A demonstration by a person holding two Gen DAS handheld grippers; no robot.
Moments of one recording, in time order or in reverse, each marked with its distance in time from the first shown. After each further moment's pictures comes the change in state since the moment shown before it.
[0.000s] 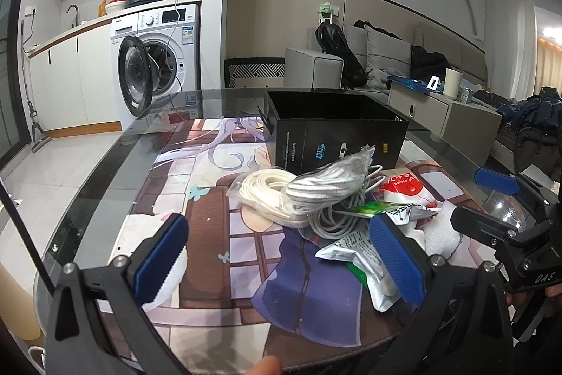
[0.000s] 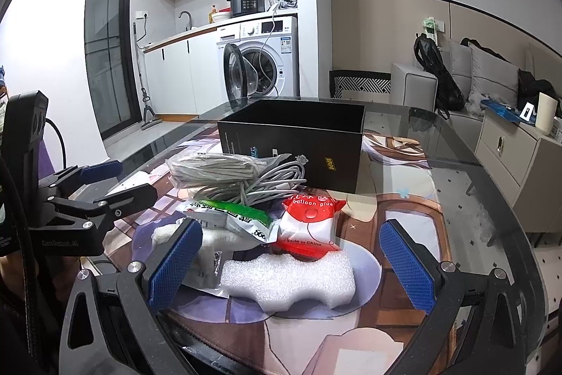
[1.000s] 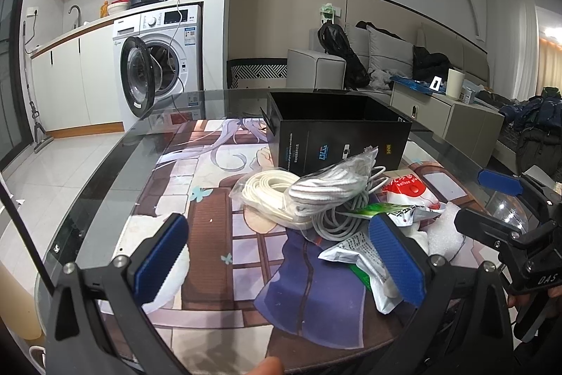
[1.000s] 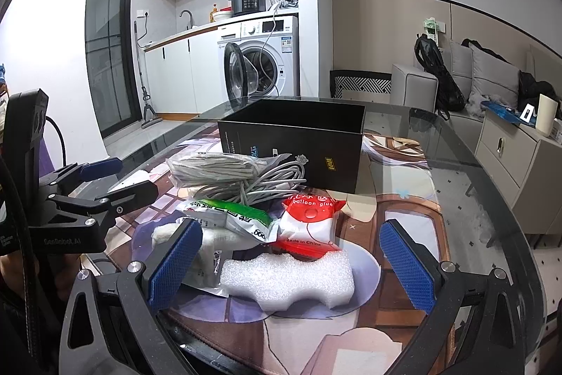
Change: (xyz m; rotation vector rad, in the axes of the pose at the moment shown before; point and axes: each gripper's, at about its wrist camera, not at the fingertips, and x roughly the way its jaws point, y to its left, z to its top) left arm -0.001 -0.001 0.001 0.003 0.000 0.012; right arm -0.001 0.000 0.000 -0.003 -0.002 0.000
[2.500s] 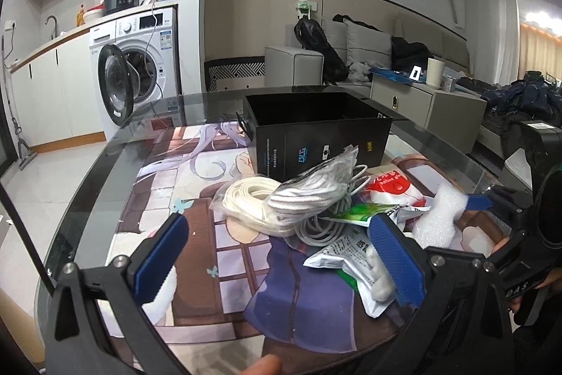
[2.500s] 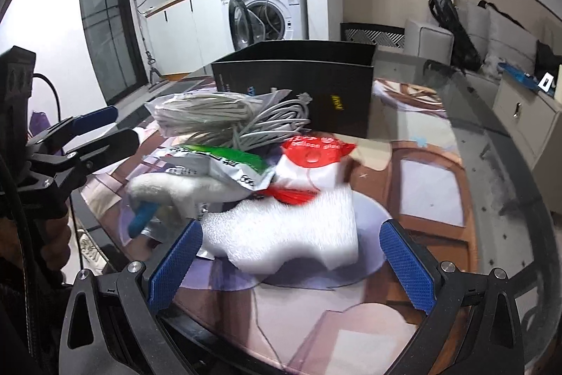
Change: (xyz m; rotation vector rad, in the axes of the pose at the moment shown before) left arm 0.007 -0.007 0.015 0.063 0.031 -0.078; right arm 0.034 -0.010 -0.016 0.010 0.214 0.071
